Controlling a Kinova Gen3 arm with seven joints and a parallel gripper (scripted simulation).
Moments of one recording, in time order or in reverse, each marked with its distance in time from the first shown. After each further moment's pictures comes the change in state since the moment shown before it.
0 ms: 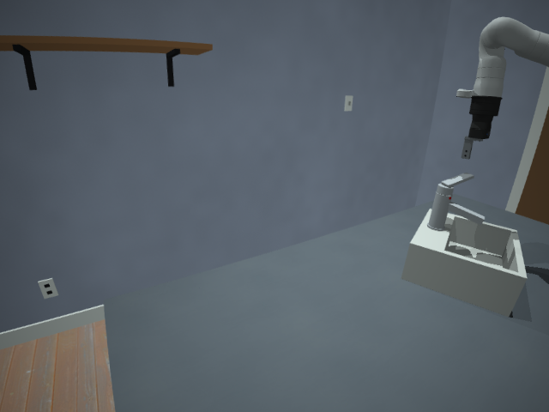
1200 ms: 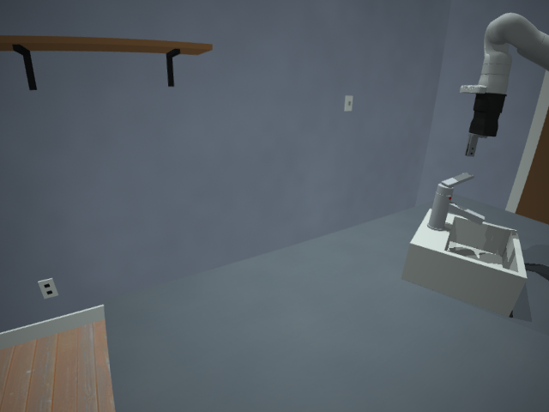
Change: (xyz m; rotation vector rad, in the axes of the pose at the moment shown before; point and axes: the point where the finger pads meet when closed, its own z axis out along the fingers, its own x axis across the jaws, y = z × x) arm -0.009 0.012 -0.010 0.021 0.032 -0.820
